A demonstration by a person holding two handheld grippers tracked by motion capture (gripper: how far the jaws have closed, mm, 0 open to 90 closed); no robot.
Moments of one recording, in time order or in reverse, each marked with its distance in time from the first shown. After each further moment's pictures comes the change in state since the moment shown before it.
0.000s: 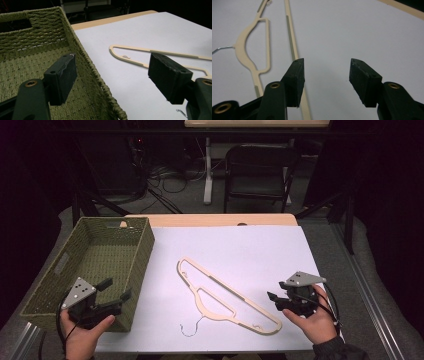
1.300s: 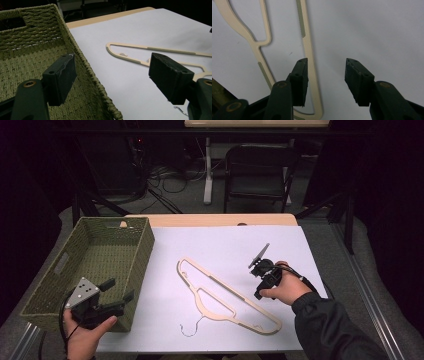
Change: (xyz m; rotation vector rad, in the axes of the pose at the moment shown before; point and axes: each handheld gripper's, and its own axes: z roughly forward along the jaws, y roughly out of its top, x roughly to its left) left arm -0.002 -0.002 0.003 0.017 -0.018 0.014; right arm 0.003 0.067 0.081 0.720 0.130 -0.056
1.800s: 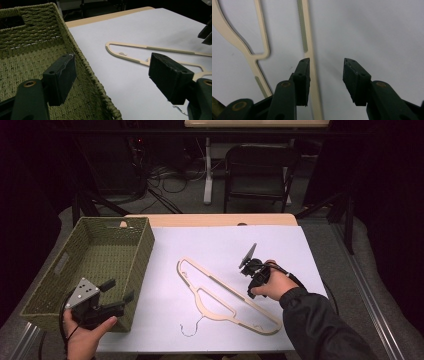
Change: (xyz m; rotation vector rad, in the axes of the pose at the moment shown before) left arm -0.001 -0.001 0.000 0.004 -0.003 -0.005; right arm 0.007 0.027 0.023 0.026 0.002 -0.027
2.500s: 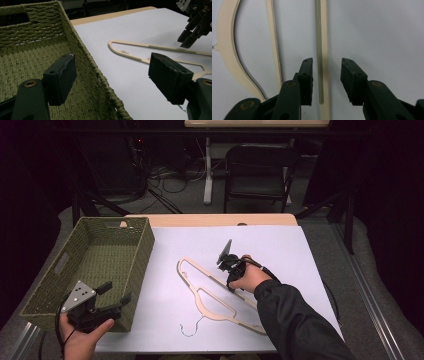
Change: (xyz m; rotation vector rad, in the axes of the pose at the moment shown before) left arm 0.002 -0.005 -0.008 -0.001 0.019 -0.017; right arm 0.022 0.060 0.023 0.009 0.012 -0.058
